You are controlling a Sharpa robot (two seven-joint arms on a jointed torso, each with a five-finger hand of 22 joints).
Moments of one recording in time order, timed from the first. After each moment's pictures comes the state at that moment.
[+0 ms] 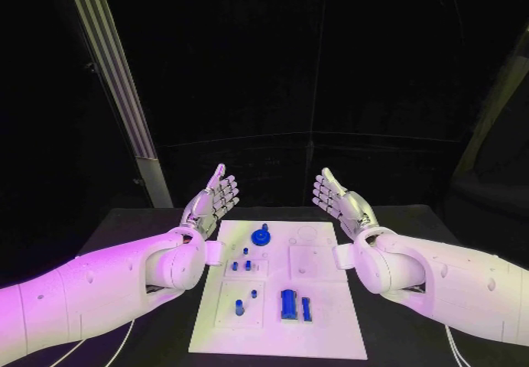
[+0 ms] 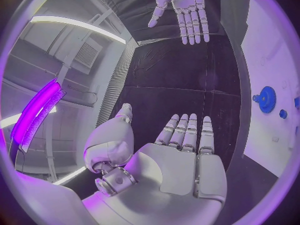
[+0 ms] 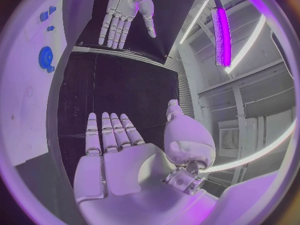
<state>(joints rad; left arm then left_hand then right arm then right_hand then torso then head) 1.09 -0.74 -0.05 1.45 0.12 -0.44 0.52 0.46 0.00 0.01 0.00 0.01 0.32 0.02 0.01 0.00 0.32 0.03 0.03 0.00 0.31 0.02 0.05 0.00 0.05 0.25 0.10 0.01 0.03 1.05 -0.77 -0.01 1.52 -0.09 -0.58 0.46 0.52 0.02 -0.07 0.00 0.01 0.33 0.02 0.01 0.00 0.37 0.02 0.01 0.00 0.38 0.01 0.00 0.00 0.10 0.33 0.09 0.01 0.12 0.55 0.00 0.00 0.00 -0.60</state>
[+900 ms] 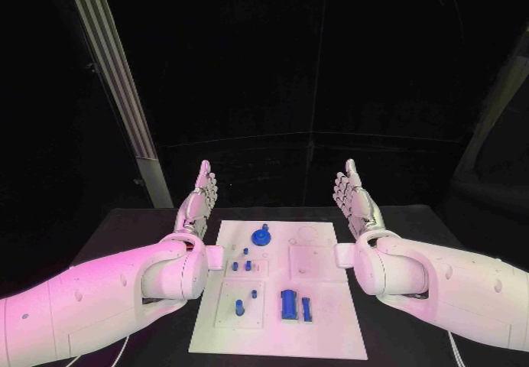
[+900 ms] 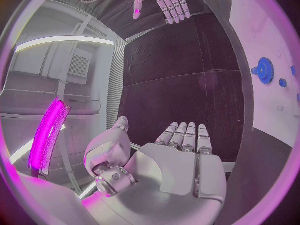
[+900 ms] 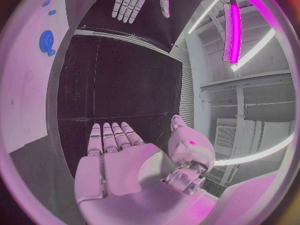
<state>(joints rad) 1.05 -0.78 0.00 1.57 0.02 -0.76 0.51 0.15 0.00 0.01 0.00 0.00 0.11 0.00 0.00 0.00 0.11 0.00 0.00 0.00 0.10 0.00 0.01 0.00 0.01 0.06 0.00 0.00 0.00 1.05 -0.78 0.00 1.57 0.00 -0.76 0.50 0.17 0.00 -0.01 0.00 0.01 0.11 0.00 0.00 0.00 0.13 0.00 0.00 0.00 0.13 0.00 0.00 0.00 0.01 0.11 0.00 0.01 0.00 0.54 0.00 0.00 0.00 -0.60</state>
